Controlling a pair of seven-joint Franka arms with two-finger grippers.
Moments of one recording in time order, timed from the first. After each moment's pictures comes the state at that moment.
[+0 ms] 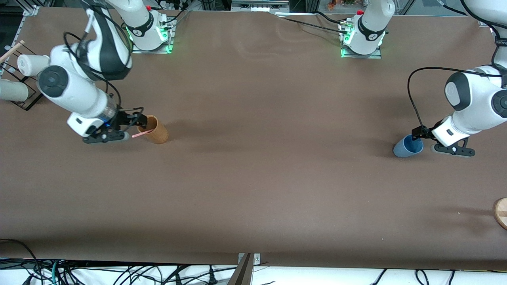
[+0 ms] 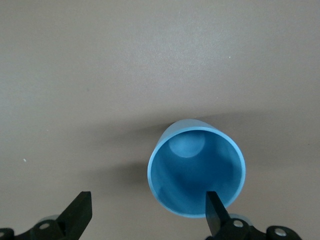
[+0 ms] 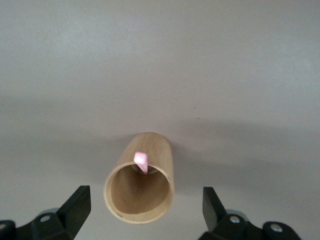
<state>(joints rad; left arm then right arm) 0.02 0.28 0.22 -2.13 0.01 2.37 0.39 0.19 0.16 -0.01 -2.06 0.03 2.15 0.04</state>
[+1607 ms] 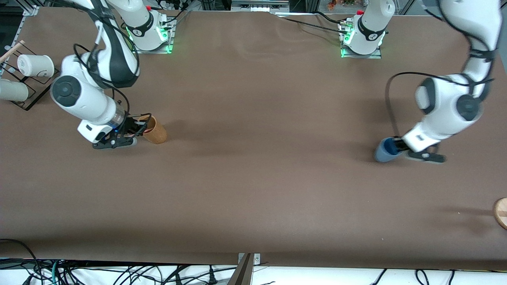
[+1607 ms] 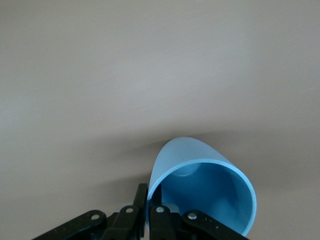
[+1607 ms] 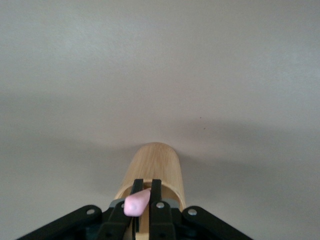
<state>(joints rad) -0.12 0.32 0.11 -2.12 -0.05 2.46 0.19 0.19 0.19 0.00 -1.97 0.03 2.10 0.03</state>
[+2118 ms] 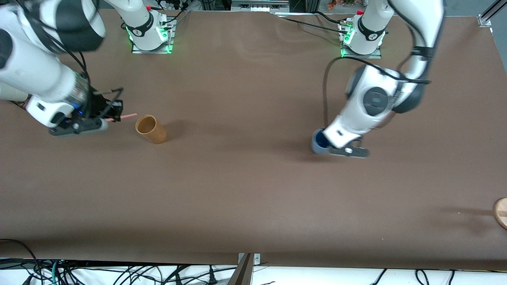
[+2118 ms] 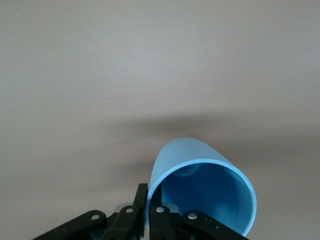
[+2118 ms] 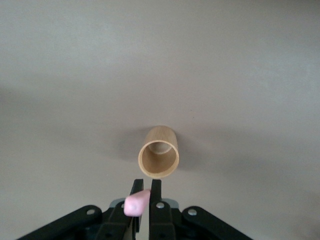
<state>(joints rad) -0.49 0.37 0.06 -1.86 -0.06 2.16 -0.36 0.19 0.12 0.00 -1.63 0.03 1.68 0.02</state>
